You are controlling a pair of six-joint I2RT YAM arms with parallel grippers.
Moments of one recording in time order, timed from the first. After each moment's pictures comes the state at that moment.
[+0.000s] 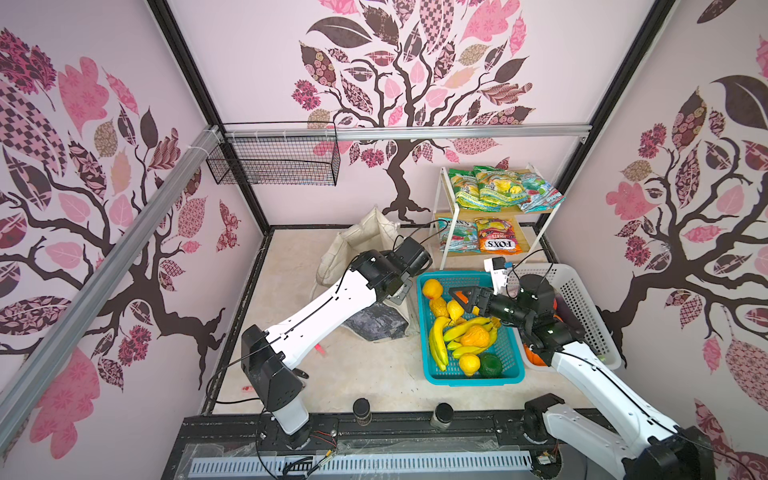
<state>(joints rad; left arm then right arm) -0.84 1.68 1.75 -1.24 -0.51 -0.18 0.32 0.96 0.63 0.02 -0.60 0.63</state>
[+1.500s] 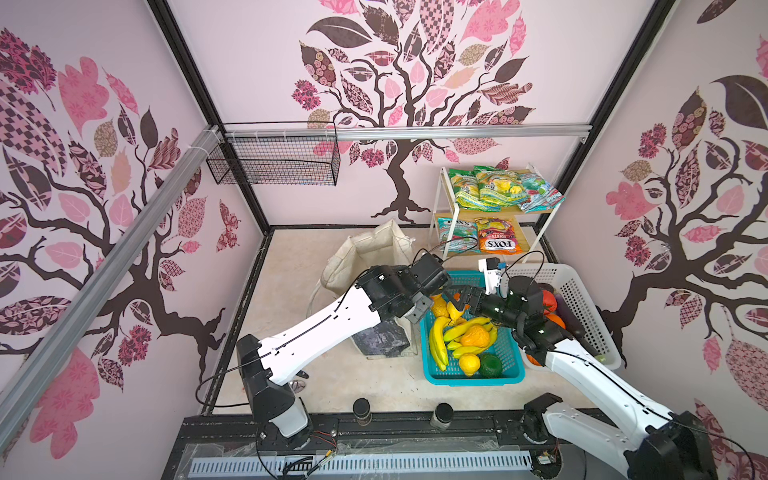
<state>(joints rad) -1.02 1.62 1.78 -1.20 -0.42 -0.17 0.38 0.99 0.62 0.07 -0.43 0.66</state>
